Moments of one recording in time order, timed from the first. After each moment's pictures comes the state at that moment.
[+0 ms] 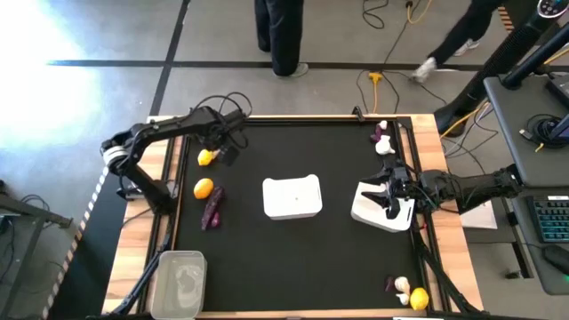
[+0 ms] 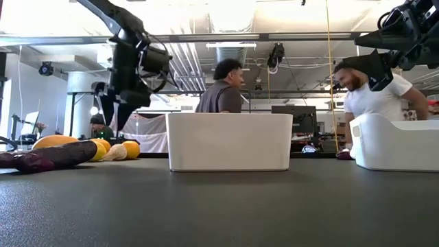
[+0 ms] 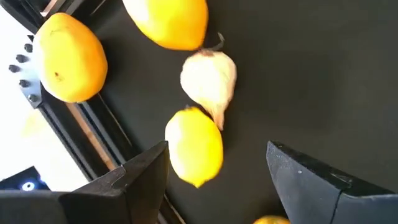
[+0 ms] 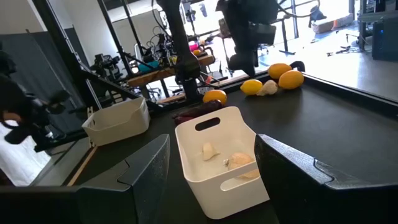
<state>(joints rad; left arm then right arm) 0.65 1.58 1.13 -1.13 -0.32 -0.36 0.13 0.11 0.09 0.00 0.18 0.29</state>
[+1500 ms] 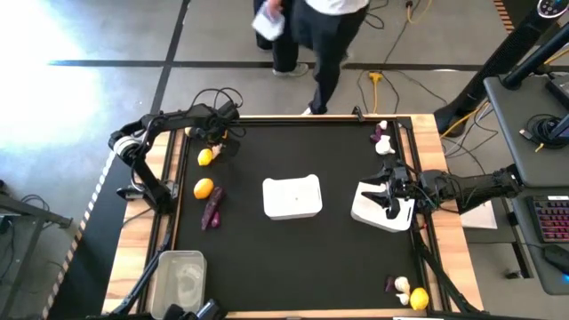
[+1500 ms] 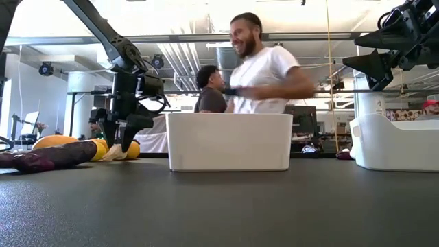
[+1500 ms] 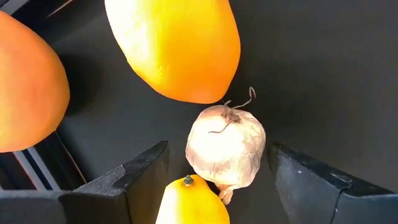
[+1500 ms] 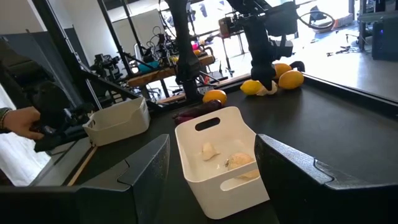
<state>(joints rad) 0.84 1.69 1.04 -0.85 -0.22 -0.30 0.13 0.11 0.09 0.00 0.18 0.29</state>
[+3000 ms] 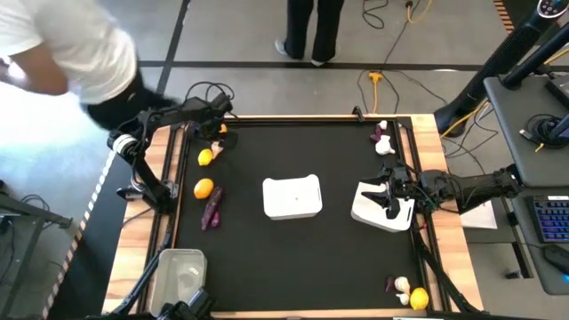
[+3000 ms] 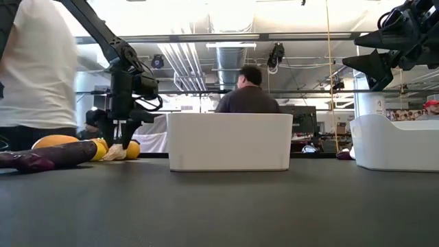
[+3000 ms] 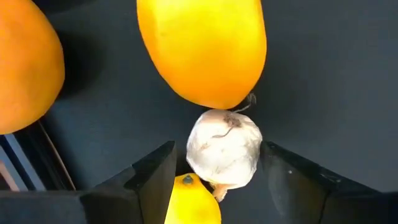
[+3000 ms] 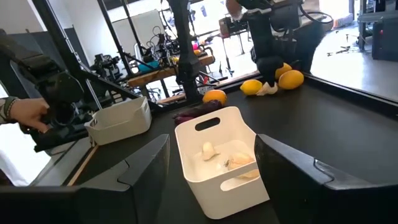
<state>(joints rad) 0.93 1.70 1.08 -0.89 -0.09 -0.37 0.13 0.11 0.09 0.00 0.18 0.29</state>
